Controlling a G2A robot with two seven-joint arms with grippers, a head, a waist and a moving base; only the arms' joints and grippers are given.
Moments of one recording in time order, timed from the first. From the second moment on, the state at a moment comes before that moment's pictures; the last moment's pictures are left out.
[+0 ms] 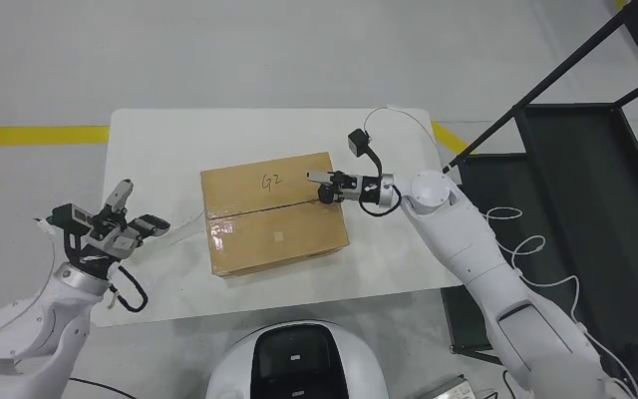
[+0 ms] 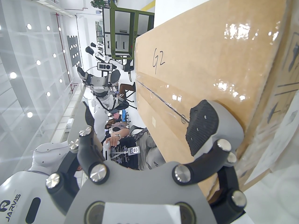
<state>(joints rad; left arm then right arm) 1.76 -0.78 -1.59 -1.93 -0.82 -0.12 -0.26 -0.85 -1.18 0.99 -1.09 0.34 -0.28 0.98</state>
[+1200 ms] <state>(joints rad) 1.96 -0.87 -1.45 -2.02 -0.86 -0.19 0.17 -0.85 -1.18 0.99 -1.09 0.34 -0.28 0.98</state>
